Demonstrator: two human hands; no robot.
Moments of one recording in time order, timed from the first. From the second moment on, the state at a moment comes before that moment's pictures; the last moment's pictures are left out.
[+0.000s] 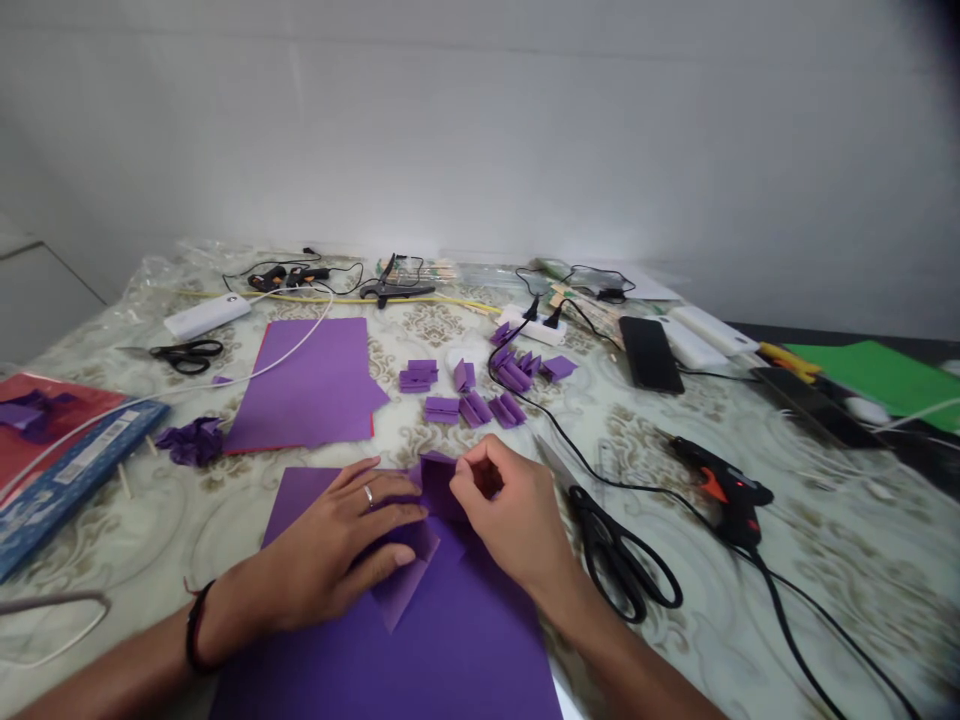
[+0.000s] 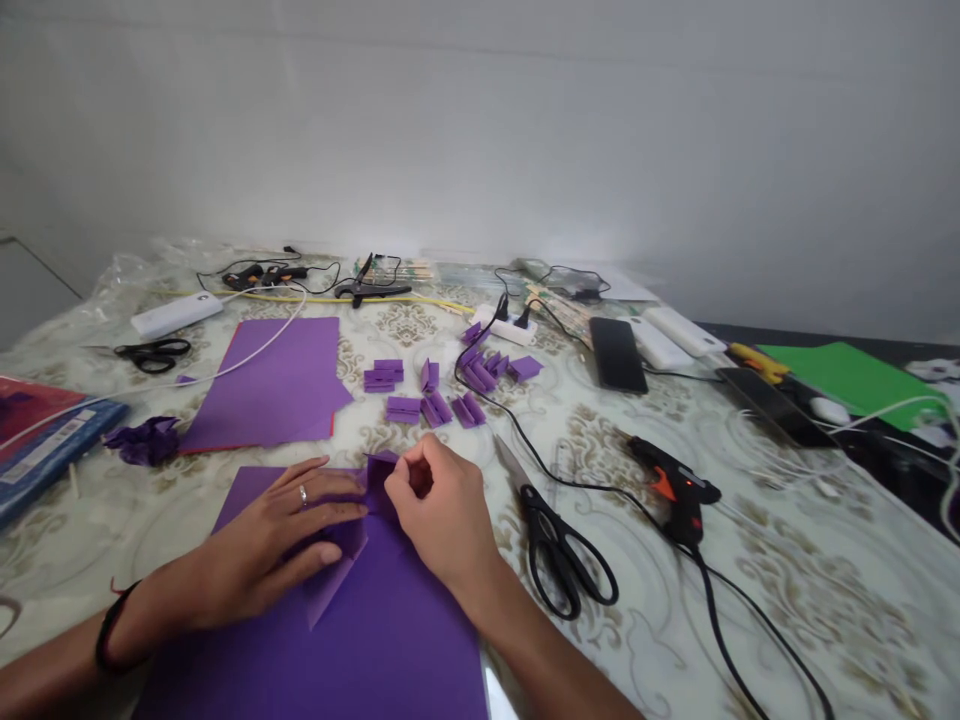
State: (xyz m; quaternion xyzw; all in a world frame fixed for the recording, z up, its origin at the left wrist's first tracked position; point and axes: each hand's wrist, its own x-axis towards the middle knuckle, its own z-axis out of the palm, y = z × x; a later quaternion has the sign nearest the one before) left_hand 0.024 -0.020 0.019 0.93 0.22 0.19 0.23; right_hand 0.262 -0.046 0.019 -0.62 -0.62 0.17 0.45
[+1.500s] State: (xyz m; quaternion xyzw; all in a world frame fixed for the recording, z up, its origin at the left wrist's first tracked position) left_hand -0.003 -0.003 0.032 0.92 0.26 0.27 0.03; right_hand 0.259 -0.067 0.020 -0.42 -0.85 0.10 0.30
